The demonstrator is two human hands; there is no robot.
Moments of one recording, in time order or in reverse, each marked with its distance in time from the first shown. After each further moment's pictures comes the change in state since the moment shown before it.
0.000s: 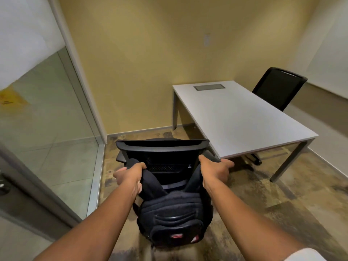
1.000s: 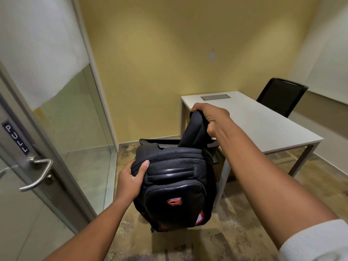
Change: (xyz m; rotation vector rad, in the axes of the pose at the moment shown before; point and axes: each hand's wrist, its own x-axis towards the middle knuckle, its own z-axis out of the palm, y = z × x) left_hand -0.008 -0.002 -0.155 0.195 -0.436 0.878; right_hand -0.141 -0.167 -0.016 0.263 -0.450 -0.043
